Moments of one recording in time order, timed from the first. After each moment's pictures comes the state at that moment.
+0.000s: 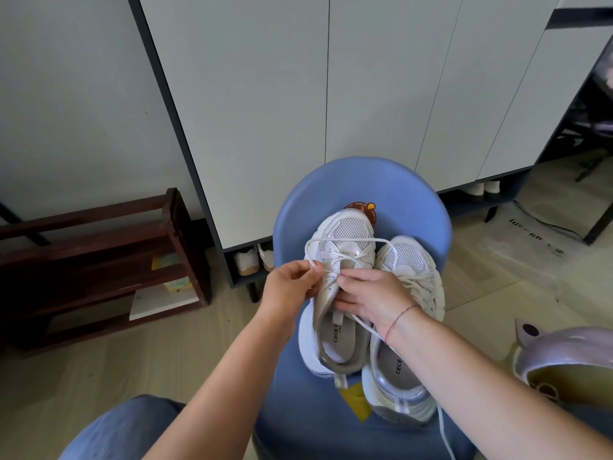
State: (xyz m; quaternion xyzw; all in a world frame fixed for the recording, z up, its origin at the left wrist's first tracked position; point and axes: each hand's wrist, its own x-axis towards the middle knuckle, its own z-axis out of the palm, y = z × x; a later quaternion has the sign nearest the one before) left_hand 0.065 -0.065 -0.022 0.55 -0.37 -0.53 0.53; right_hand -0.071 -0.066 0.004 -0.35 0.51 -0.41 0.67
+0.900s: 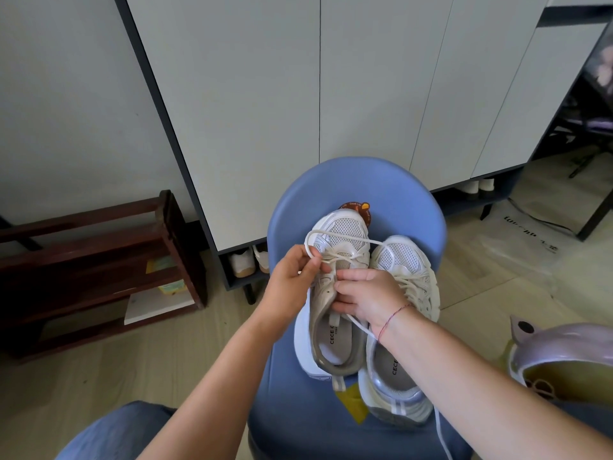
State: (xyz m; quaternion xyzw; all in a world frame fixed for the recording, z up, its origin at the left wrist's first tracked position) left_hand 0.061 -0.069 -0.015 0.50 -0.52 -0.46 0.51; right_hand -0.069 -0.069 0.002 -0.36 0.50 -0.42 0.66
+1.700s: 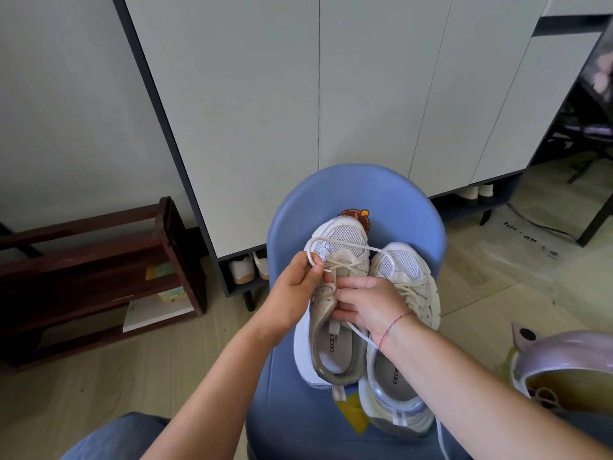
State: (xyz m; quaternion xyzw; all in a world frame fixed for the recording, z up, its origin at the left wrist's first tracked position) left_hand 0.062 -0.068 -0.012 0.48 -0.56 -0.48 0.48; right_hand -0.071 -0.070 0.002 -0.37 0.50 -0.41 0.67
